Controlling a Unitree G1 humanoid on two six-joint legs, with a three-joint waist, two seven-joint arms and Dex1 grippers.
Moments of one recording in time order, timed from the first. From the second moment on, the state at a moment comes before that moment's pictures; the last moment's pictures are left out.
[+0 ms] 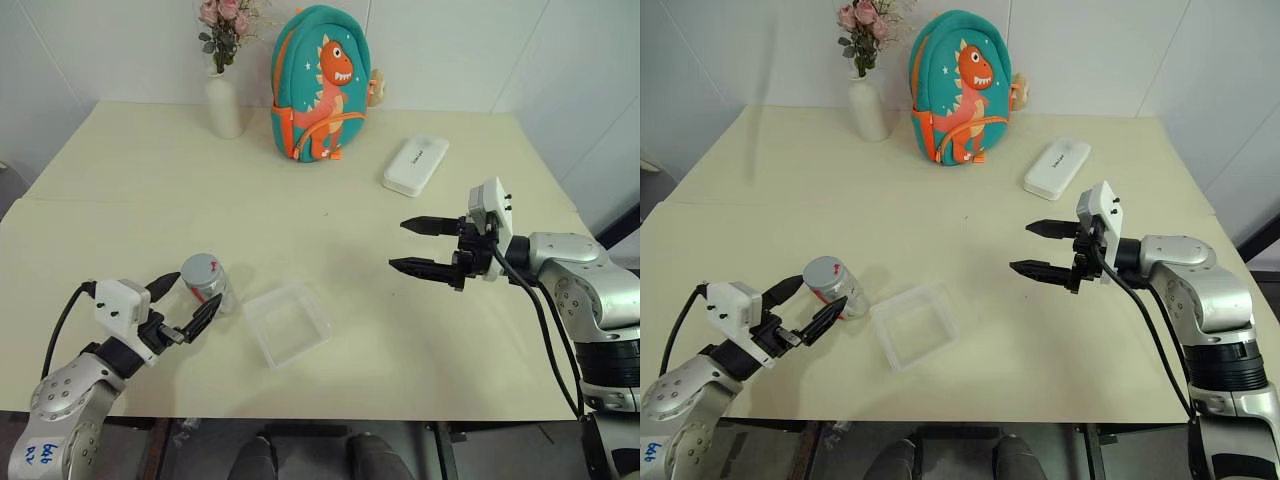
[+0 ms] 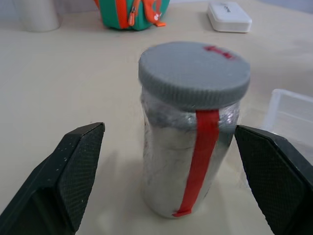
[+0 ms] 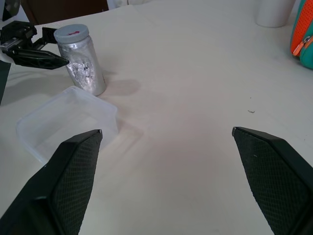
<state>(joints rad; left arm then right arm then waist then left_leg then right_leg) 0.12 0.50 0.37 -0.42 -0.48 0.33 -0.51 -0.60 -0.74 -0.05 -0.05 0.57 0.57 1.10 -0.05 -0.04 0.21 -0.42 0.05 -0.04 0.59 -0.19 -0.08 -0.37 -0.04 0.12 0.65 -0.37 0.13</state>
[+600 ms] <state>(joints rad) 0.01 0.45 0.27 -0.33 -0.44 0.28 -0.52 -0.60 -0.74 -0.05 -0.07 0.57 0.58 1.08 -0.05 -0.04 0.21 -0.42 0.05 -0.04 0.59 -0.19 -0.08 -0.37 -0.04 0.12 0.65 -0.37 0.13</state>
